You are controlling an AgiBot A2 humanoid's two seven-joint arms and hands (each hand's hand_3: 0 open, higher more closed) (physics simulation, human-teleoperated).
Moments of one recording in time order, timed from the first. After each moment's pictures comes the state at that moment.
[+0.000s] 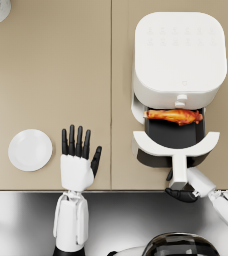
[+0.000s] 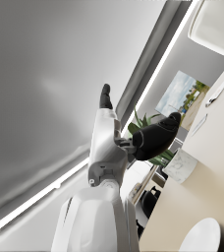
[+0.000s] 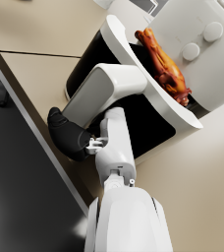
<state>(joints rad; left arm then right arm) 0.18 1.31 -0.03 -2.02 2.50 0.00 0.00 0.41 -0.83 0.85 1.67 1.43 0.05 0.03</state>
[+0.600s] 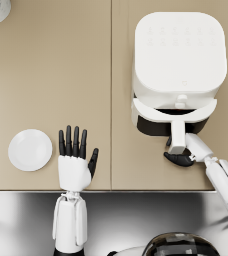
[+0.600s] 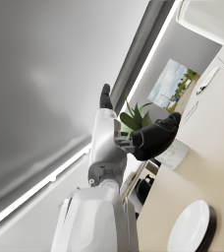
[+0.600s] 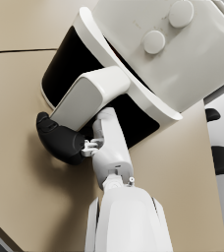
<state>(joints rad) 0.14 1.31 -0.05 -1.98 2.50 0.00 0.00 0.73 -1.09 0.86 1.17 1.43 0.17 0.02</state>
